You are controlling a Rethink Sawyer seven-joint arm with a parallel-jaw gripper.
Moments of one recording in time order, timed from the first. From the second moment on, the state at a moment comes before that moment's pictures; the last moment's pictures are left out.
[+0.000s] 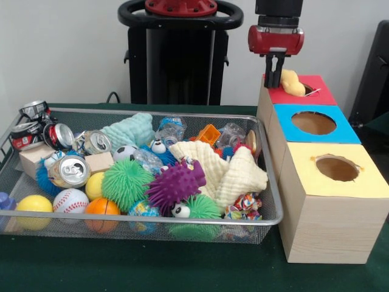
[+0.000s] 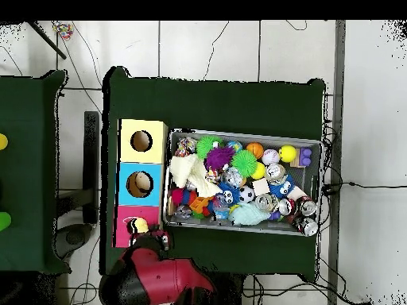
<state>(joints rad) 0.08 -0.85 -0.07 2.21 -0.14 -0.04 1.77</state>
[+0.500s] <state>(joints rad) 0.05 -0.84 -0.06 2.21 -0.15 -0.02 1.77</state>
